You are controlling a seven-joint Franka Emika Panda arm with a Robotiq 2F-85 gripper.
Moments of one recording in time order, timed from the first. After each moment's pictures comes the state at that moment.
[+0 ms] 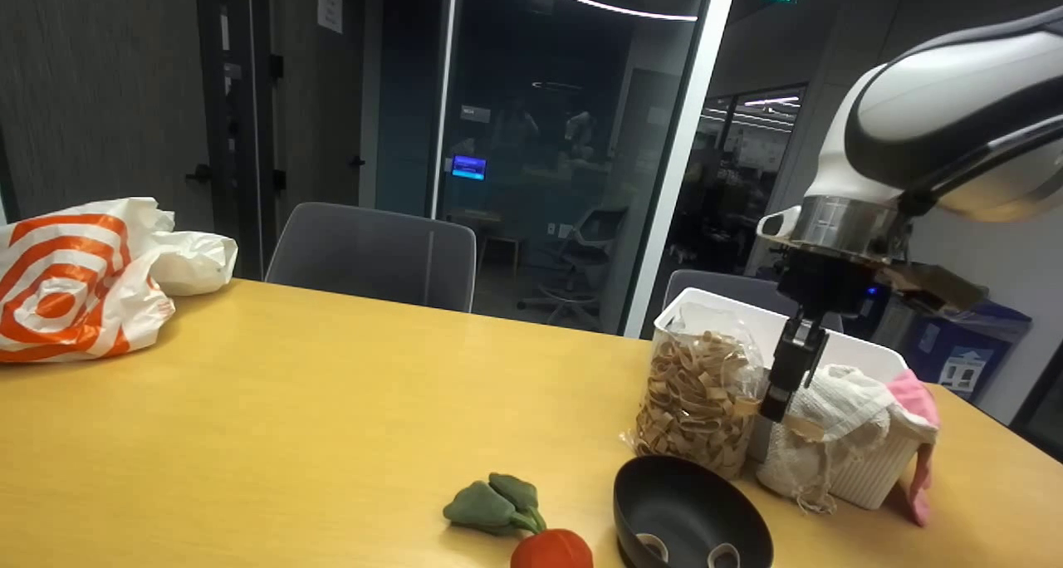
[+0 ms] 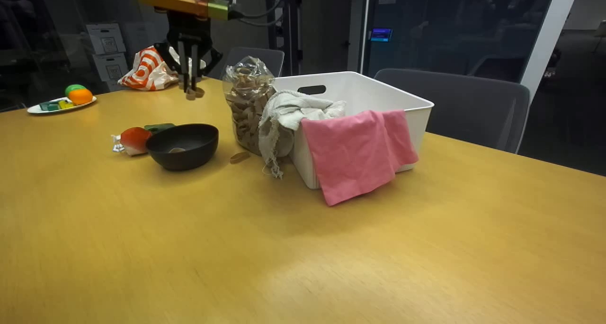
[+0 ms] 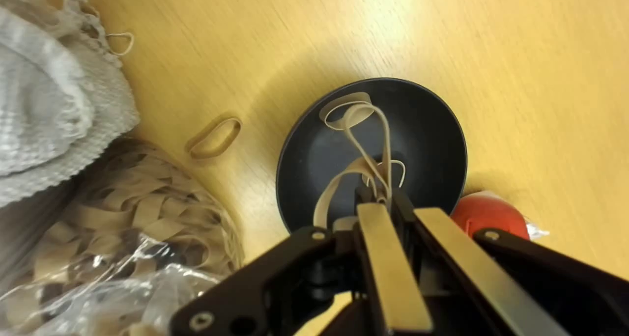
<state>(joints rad) 0.13 -0.09 0.18 -2.12 0.17 1.94 -0.58</state>
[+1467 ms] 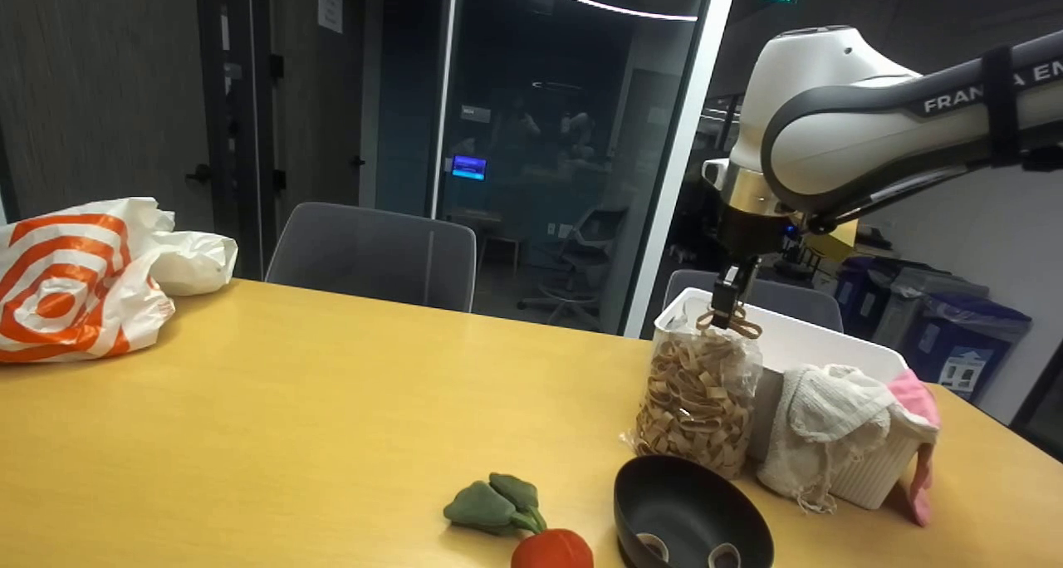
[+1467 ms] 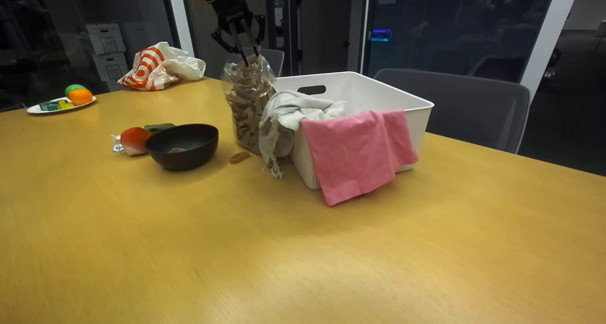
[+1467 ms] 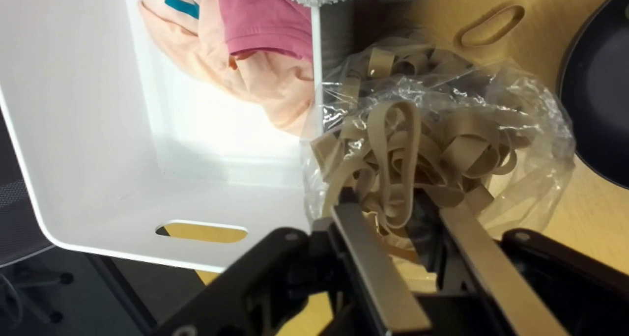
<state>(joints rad) 0.18 0.15 0.19 -1.81 -0.37 2.11 -0.36</state>
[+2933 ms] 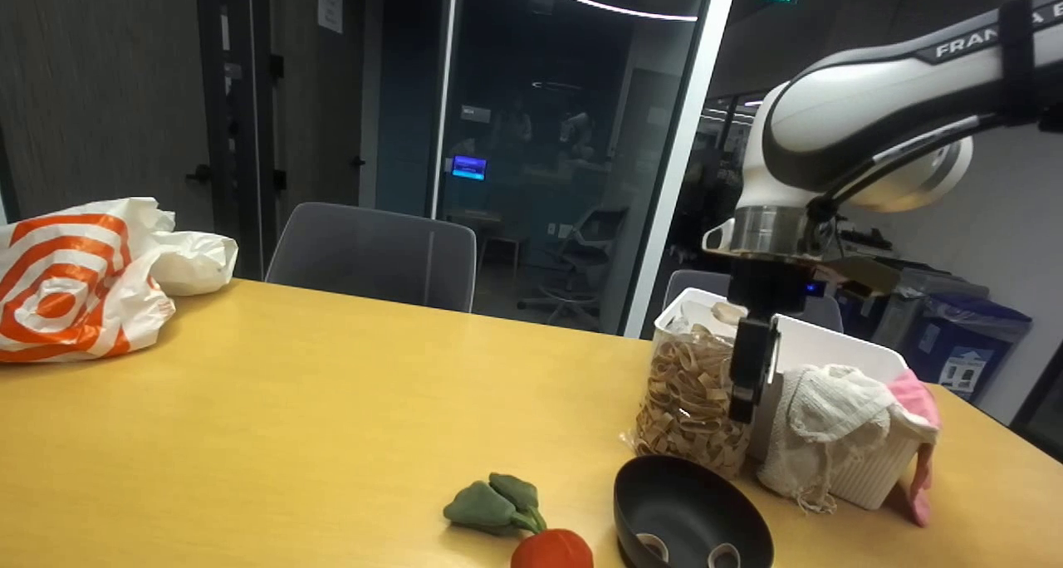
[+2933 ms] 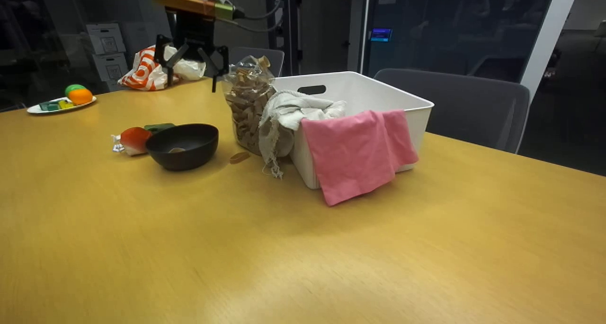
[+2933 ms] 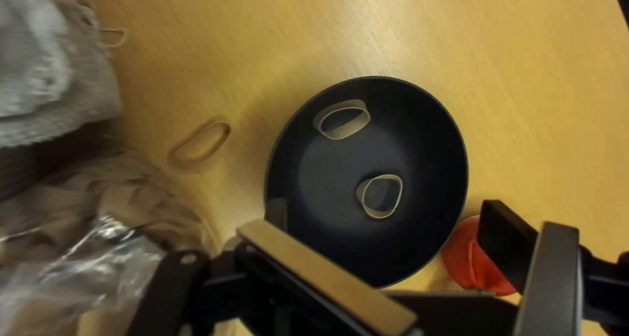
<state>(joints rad) 0.18 0.11 0.21 -1.92 0.08 1.78 -0.51</state>
